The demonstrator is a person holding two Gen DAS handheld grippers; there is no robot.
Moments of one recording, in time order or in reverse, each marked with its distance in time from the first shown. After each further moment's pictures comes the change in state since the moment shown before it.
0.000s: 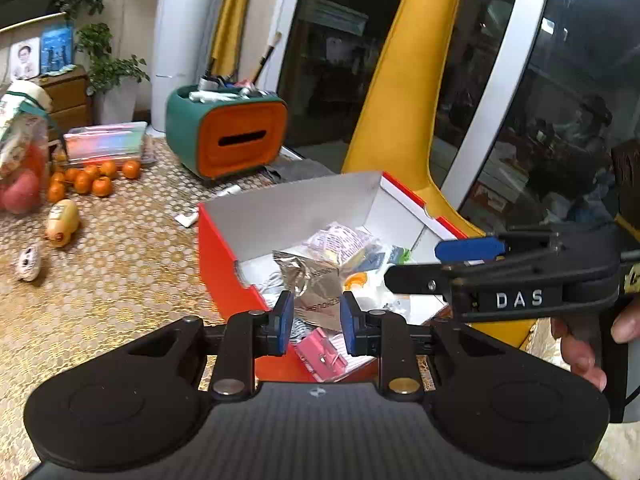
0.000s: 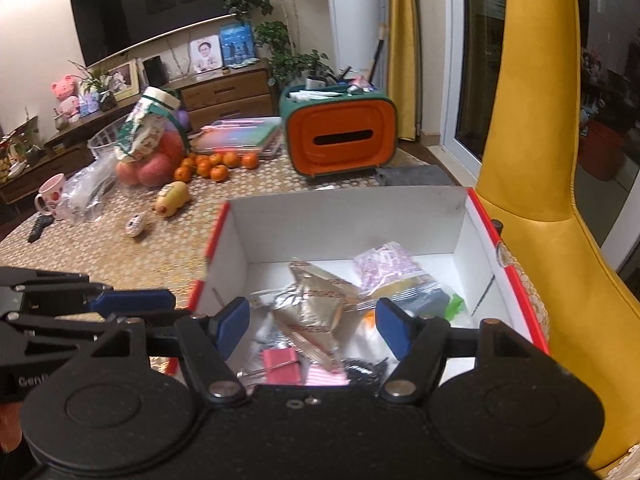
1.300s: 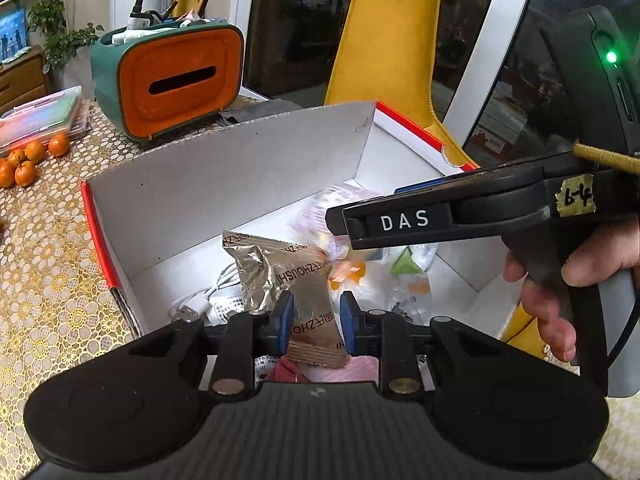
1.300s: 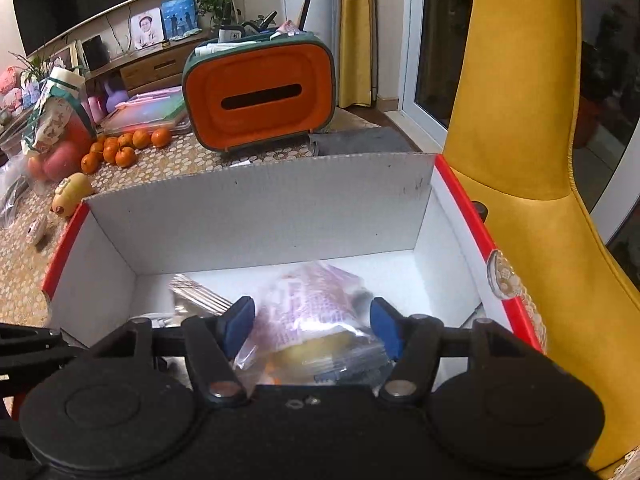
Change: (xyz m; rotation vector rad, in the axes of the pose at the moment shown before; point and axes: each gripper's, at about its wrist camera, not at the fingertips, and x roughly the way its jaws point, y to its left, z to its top) left arm 0.136 -0.024 0.009 0.082 0.179 -0.030; right arm 0.107 -0.069 0.015 0.076 0.096 -0.126
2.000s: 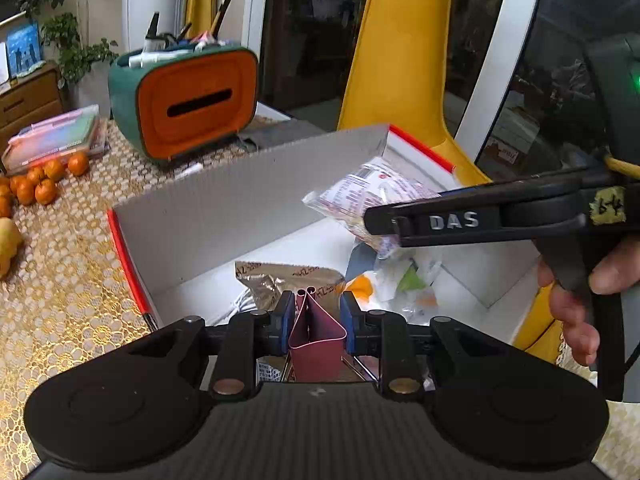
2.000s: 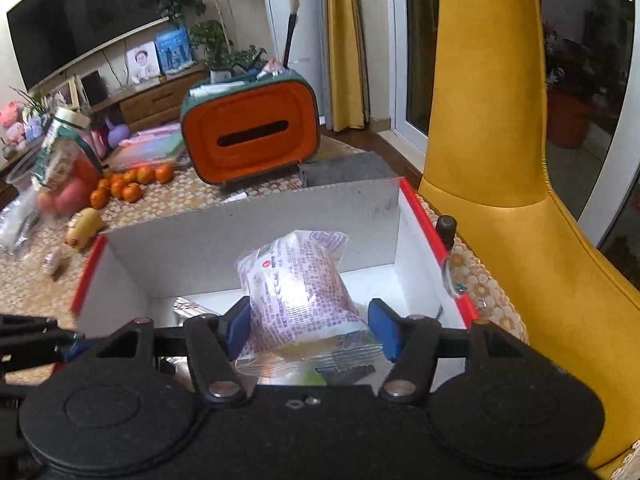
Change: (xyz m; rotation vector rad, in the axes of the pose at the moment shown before) left arm -0.010 -0.002 0.008 0.007 -0.034 0.057; right arm -0.021 -0.013 0.002 0.041 -0.067 0.005
